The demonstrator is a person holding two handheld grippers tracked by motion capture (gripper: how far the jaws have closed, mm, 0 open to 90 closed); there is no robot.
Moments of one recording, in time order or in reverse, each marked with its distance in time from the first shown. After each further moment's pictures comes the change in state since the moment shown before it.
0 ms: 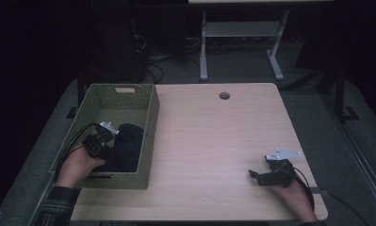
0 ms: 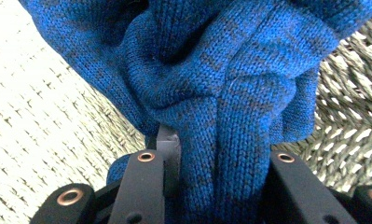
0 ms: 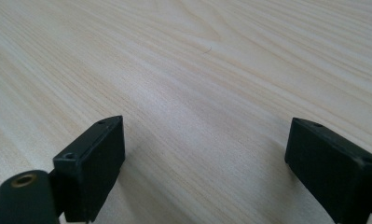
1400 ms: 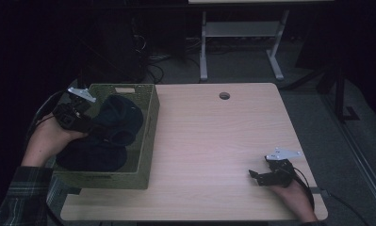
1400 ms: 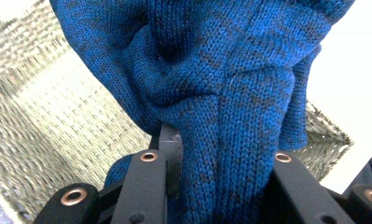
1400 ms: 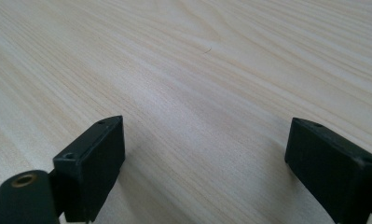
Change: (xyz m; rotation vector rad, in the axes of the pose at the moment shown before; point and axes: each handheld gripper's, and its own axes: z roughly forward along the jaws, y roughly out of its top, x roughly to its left) left arm 0.007 0.033 -0.116 -0.153 0.071 0.049; right arm 0.000 0.000 0.000 0.000 0.000 0.000
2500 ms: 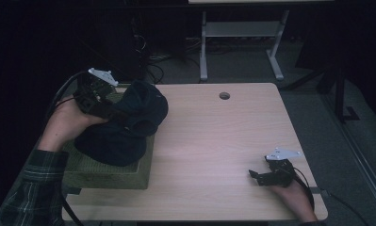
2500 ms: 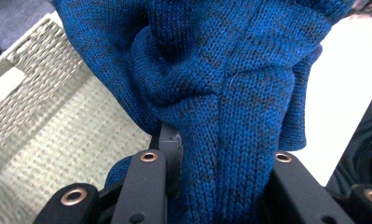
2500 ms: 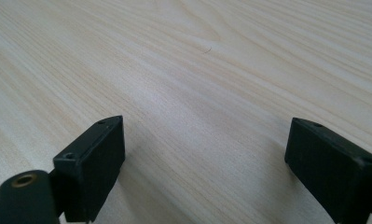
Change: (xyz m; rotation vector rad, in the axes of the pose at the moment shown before) left arm -0.039 0.069 -0.009 -0.058 -0.079 0.129; right arm 0.000 0.000 0.000 0.000 0.000 0.003
